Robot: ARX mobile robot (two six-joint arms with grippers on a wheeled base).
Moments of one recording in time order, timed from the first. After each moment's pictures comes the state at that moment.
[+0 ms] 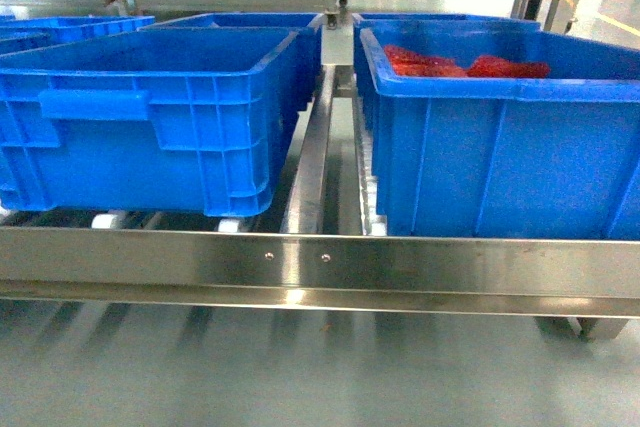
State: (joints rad) left arm -0.29 0.14 0.12 -0.02 -0.44 -0.08; right arm 0.00 0.01 0.01 -0.01 0.00 0.00
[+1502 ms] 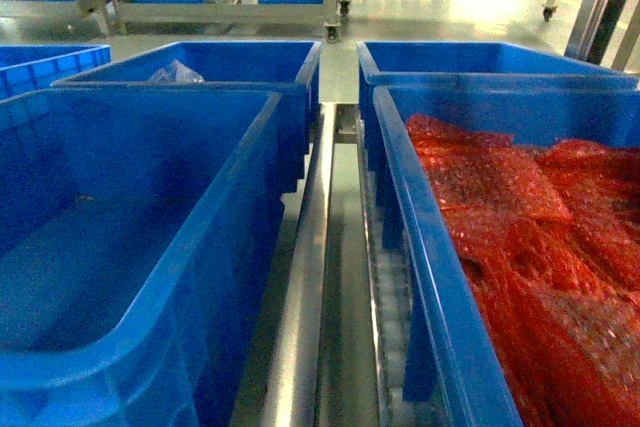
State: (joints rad) left arm -0.29 0.14 0.12 -0.02 -0.44 -0.08; right arm 0.00 0.01 0.01 -0.01 0.00 0.00
